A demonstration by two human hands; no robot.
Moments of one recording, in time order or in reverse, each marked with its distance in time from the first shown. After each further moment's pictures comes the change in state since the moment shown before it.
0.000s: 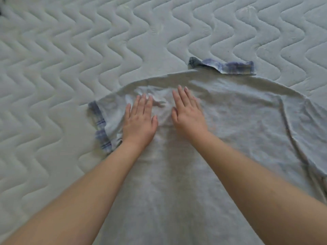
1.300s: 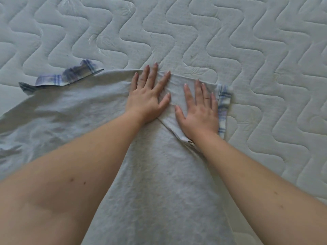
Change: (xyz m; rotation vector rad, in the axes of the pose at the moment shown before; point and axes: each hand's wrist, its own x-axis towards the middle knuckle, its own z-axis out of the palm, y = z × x) left_hand 0.083 0.374 0.082 0.032 -0.052 0.729; right_hand -0.166 0.322 -0.058 -0.151 0.153 0.671
